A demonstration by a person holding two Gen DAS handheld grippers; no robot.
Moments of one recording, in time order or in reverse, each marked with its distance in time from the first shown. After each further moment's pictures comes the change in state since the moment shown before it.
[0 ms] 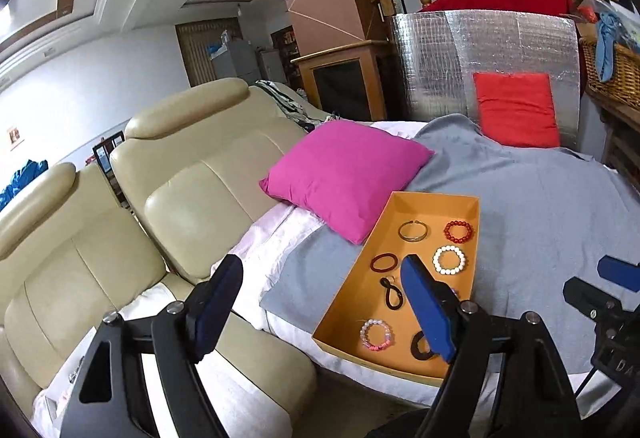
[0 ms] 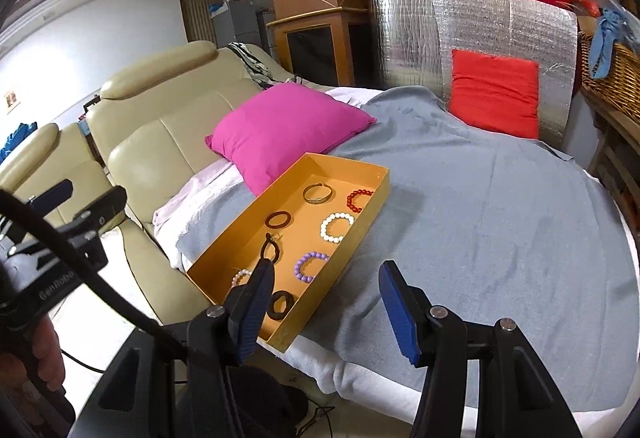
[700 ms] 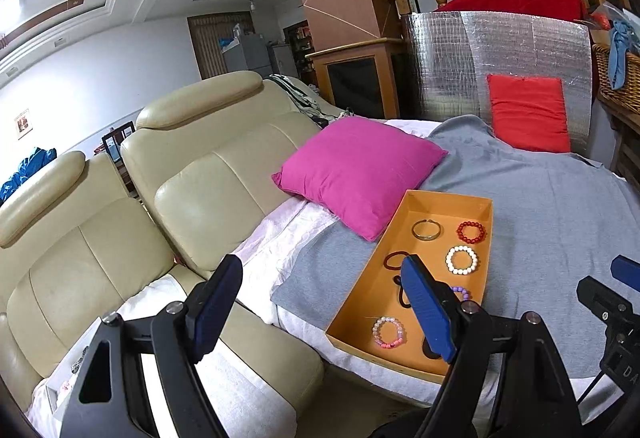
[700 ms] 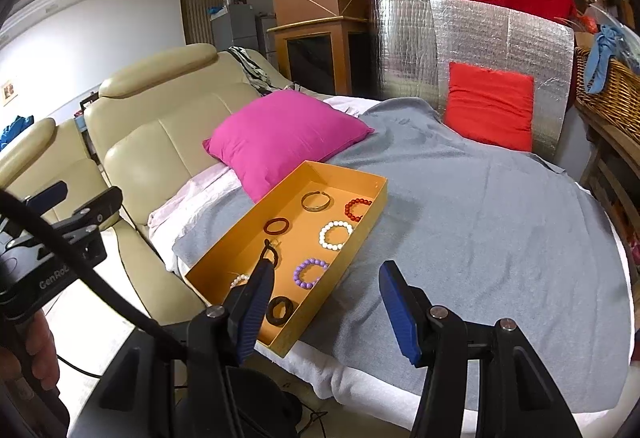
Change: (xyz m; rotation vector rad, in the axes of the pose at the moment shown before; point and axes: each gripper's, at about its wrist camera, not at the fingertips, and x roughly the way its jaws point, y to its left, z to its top) left arm 0.003 0.013 -0.003 -0.029 0.013 0.032; right arm -0.008 0.015 -0.001 -0.024 -0.032 -0.032
